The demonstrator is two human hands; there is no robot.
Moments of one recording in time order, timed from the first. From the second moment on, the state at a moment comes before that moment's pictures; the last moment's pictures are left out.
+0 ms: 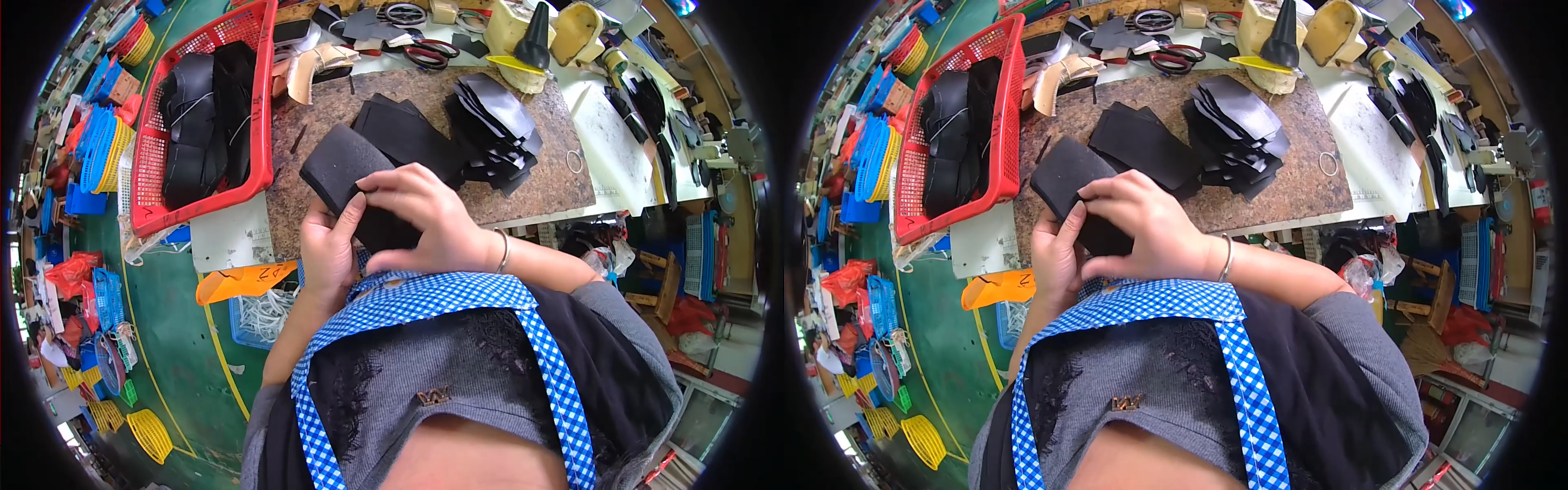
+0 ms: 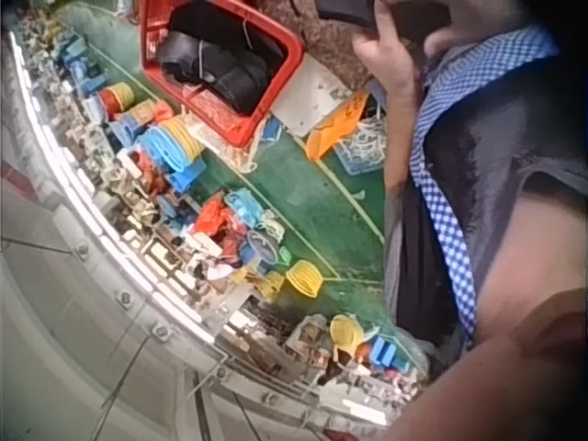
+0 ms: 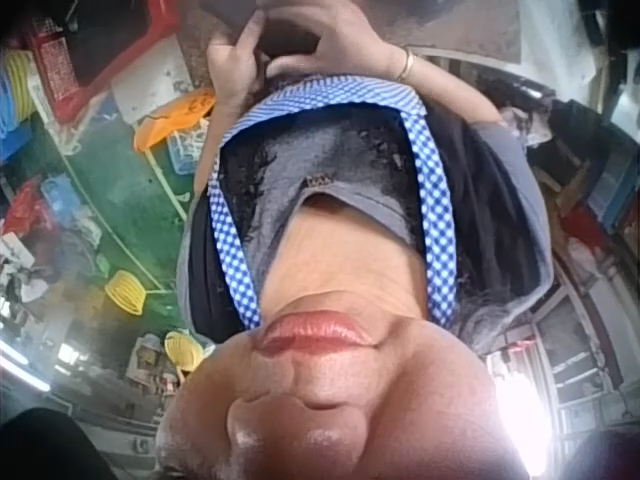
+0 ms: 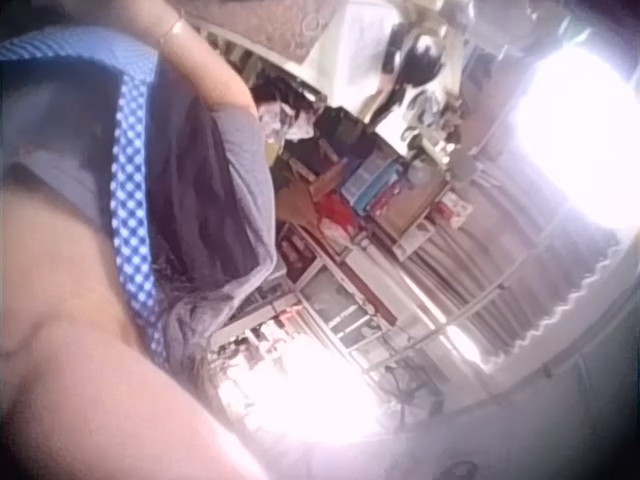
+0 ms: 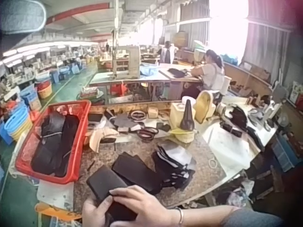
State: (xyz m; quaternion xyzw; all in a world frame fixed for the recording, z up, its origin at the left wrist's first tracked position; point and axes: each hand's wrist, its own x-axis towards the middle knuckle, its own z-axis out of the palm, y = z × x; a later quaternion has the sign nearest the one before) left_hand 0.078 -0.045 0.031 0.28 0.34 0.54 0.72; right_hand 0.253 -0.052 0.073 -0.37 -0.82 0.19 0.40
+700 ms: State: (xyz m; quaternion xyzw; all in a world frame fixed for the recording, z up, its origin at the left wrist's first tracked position) left_hand 0.075 -0.054 0.043 0.44 0.40 0.53 0.60; right_hand 0.243 -0.040 0.055 -0.42 -0.70 0.32 0.48
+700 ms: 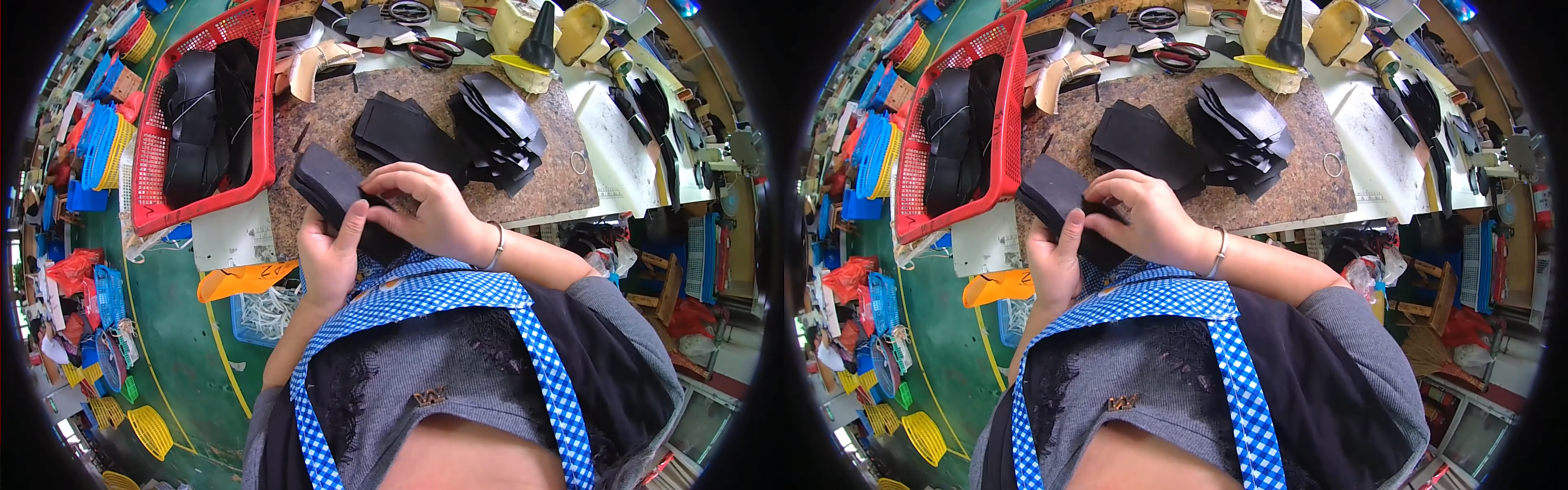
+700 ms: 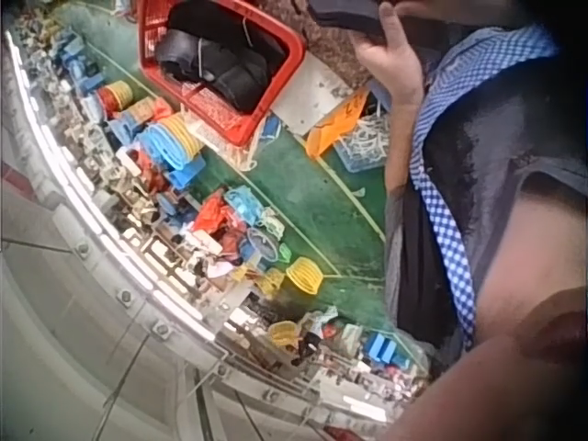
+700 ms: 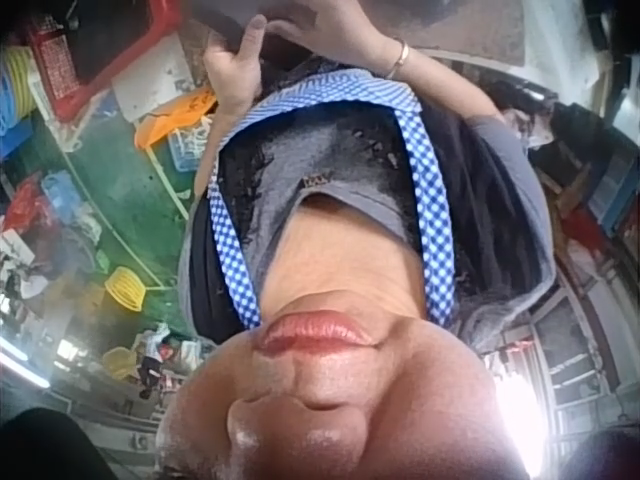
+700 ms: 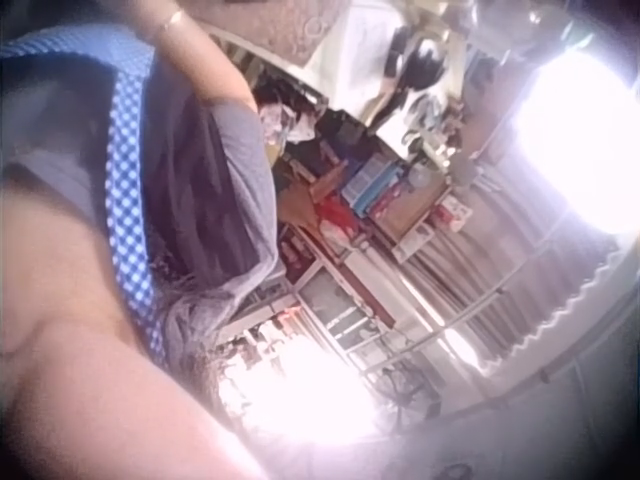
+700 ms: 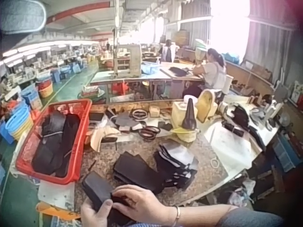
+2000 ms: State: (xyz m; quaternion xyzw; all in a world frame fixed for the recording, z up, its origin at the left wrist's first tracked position) left_hand 0.052 -0.047 0.040 0.37 0.42 0.52 0.65; right_hand 0.284 0.003 0.053 -0.55 -0.43 0.43 0.57
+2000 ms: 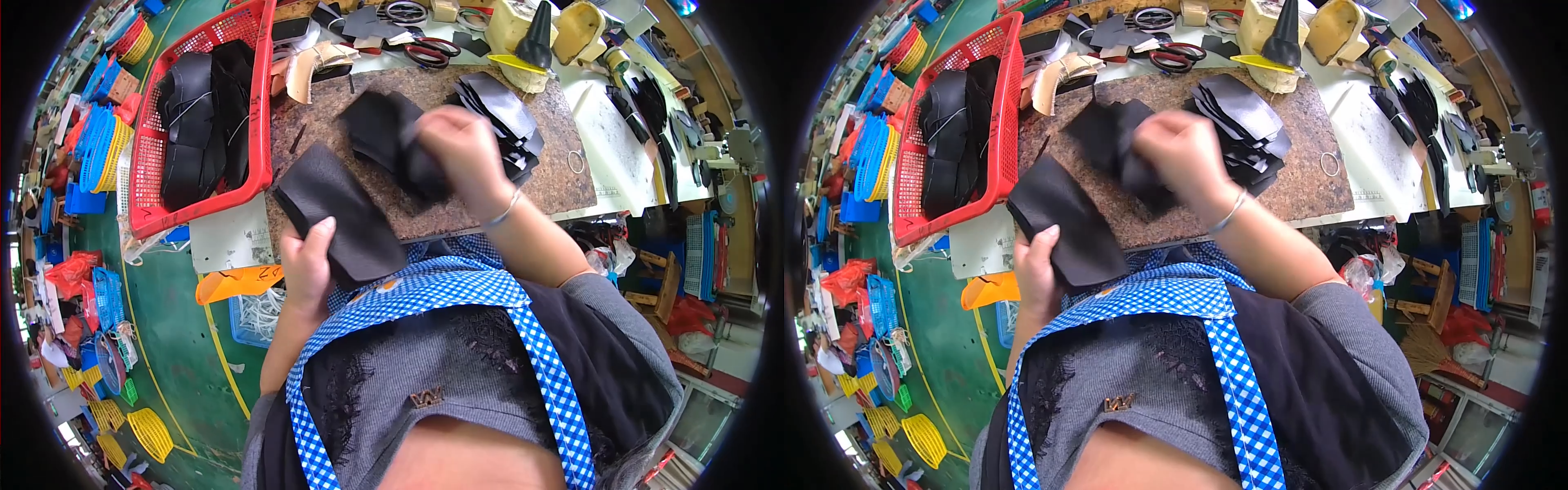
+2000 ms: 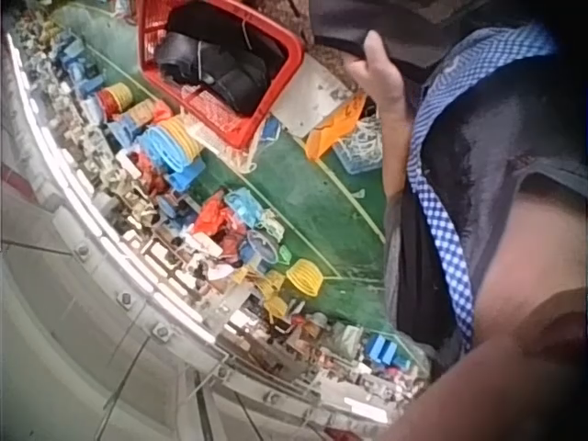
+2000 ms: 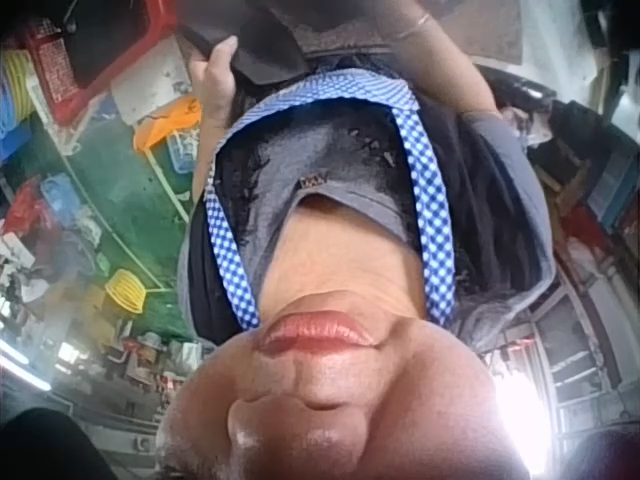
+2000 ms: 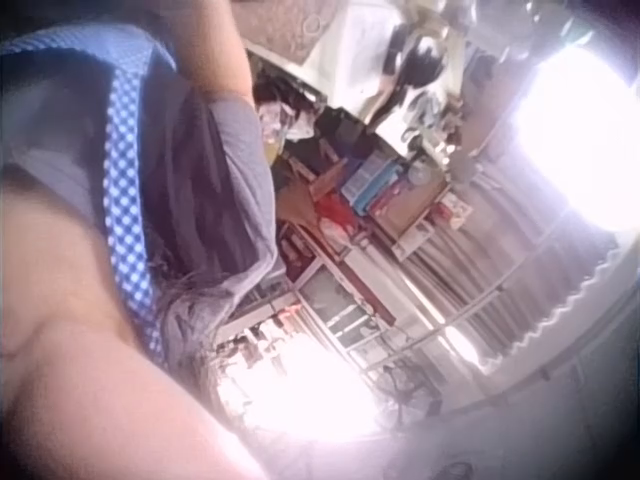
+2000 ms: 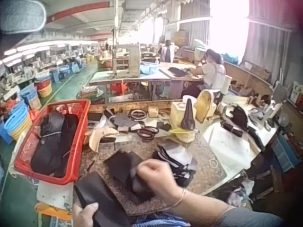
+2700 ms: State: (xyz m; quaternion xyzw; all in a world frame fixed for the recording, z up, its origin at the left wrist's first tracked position) left_hand 0.048 -0.042 0.036 0.36 0.41 0.53 0.65; right_hand 0.314 0.023 0.072 -0.58 -0.49 0.14 0.64
